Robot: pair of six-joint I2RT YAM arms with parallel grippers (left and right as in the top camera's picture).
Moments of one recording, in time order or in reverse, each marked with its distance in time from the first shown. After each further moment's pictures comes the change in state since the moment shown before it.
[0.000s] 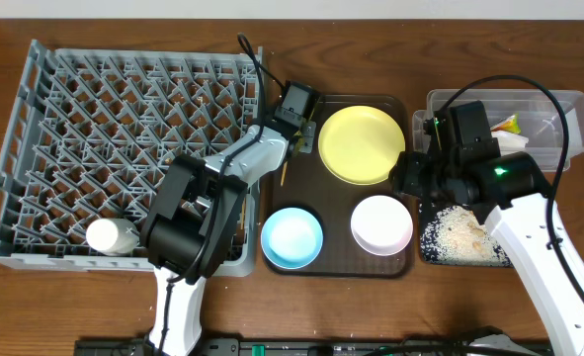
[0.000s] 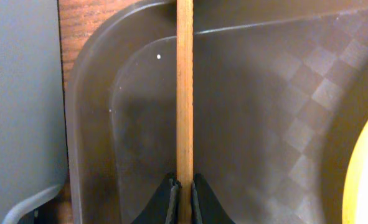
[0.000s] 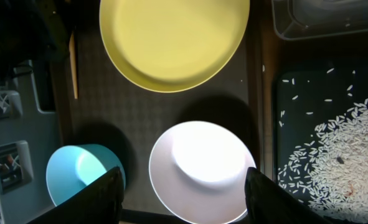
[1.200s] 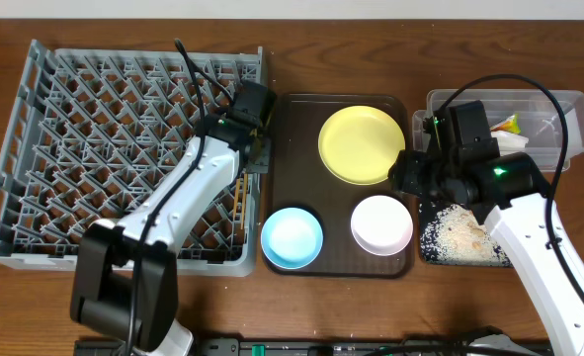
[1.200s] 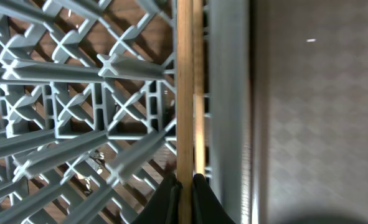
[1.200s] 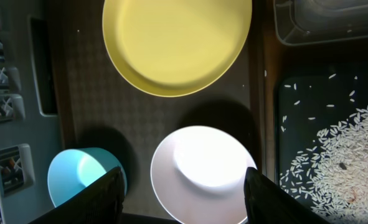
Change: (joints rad) left arm 0.099 -0.391 -0.115 -0.510 -0.043 -0.008; right arm 0.000 0.001 -0.005 0.021 0.000 0.000
